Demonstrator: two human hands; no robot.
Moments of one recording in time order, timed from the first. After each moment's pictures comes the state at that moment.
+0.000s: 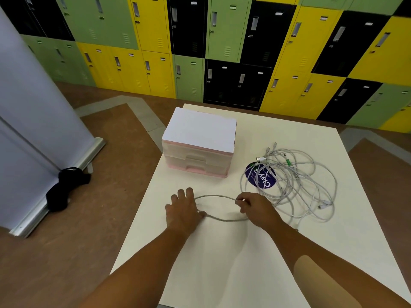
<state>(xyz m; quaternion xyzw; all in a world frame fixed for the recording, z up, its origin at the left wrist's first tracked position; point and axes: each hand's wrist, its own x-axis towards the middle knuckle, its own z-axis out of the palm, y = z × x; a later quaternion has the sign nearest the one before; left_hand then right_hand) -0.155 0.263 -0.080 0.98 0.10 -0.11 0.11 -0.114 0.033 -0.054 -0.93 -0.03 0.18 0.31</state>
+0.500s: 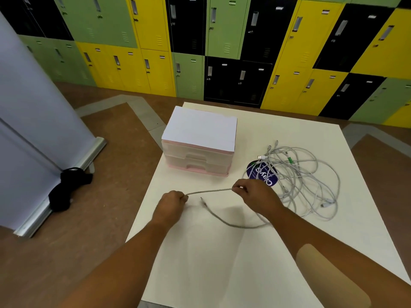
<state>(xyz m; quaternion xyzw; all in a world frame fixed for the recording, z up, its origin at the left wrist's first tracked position) -0.141 0.312 -0.085 0.93 0.12 -0.09 0.34 -0.088 0.047 -0.028 -0.96 -0.12 0.12 0.24</state>
